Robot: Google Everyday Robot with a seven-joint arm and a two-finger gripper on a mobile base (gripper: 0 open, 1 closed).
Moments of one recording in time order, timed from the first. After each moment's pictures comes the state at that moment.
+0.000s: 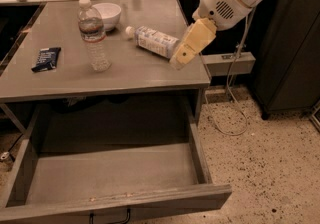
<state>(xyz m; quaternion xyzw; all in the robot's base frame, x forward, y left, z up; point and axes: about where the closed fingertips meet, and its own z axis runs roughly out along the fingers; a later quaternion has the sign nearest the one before) 0.563 -0.068 0.968 -0.54 0.78 0.15 0.28</state>
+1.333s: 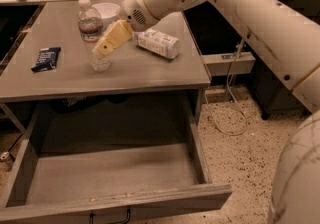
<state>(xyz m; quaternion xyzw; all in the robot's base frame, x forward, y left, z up) 0.640 0.123 0.946 -0.58 0.67 0.28 0.37</state>
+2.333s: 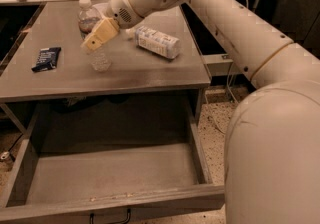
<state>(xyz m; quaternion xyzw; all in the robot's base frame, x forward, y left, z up) 0.680 0.159 0.933 -0.59 0.65 0.30 0.37</state>
